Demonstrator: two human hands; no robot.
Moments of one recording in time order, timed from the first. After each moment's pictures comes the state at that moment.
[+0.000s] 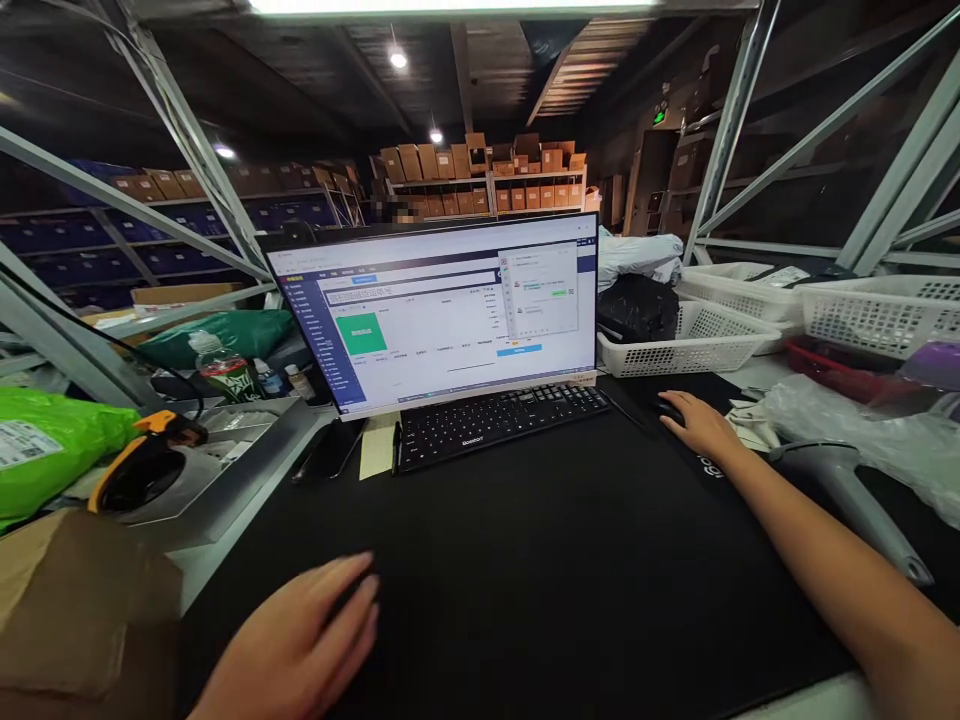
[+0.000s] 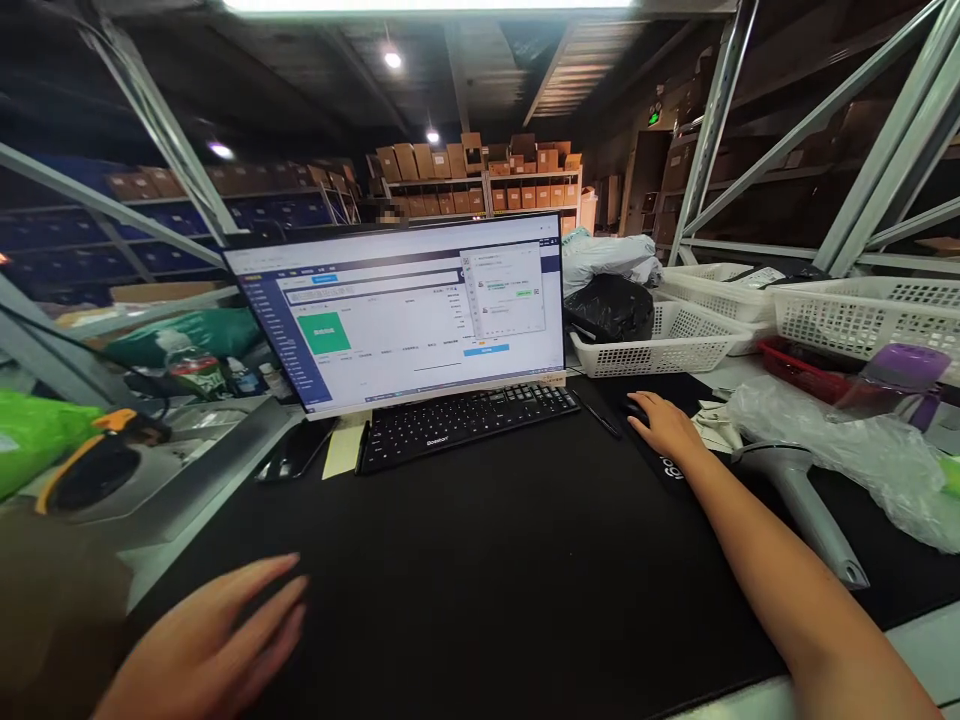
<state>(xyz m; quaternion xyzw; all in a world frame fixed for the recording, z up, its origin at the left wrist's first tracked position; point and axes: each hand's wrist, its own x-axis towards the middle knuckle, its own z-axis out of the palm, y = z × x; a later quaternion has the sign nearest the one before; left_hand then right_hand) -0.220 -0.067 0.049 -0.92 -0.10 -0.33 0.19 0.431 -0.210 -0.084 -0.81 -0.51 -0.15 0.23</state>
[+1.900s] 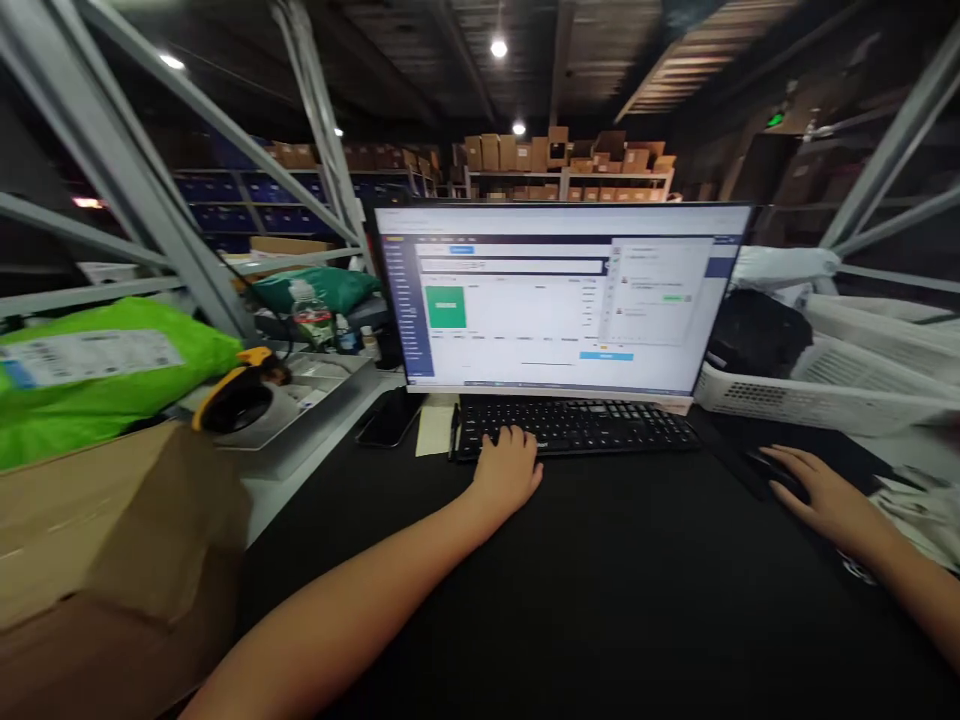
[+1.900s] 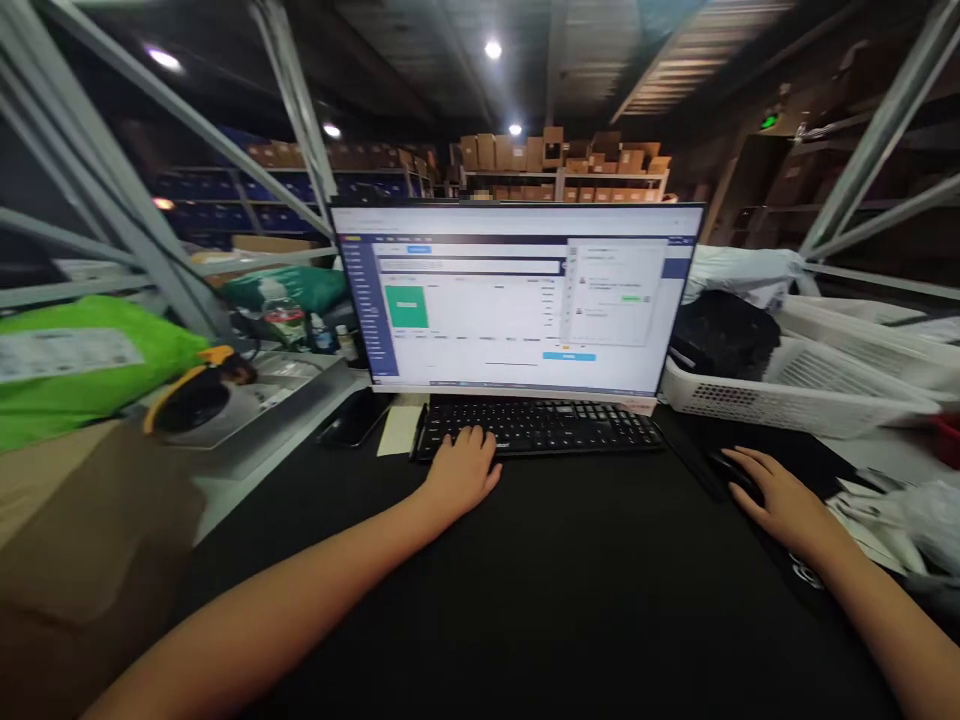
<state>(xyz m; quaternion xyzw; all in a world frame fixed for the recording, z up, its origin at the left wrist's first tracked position) -0.024 0.019 0.015 -0.92 -0.35 -0.05 0.18 0.454 -0.217 -0.104 -0.78 -0.57 -0.12 0.22</state>
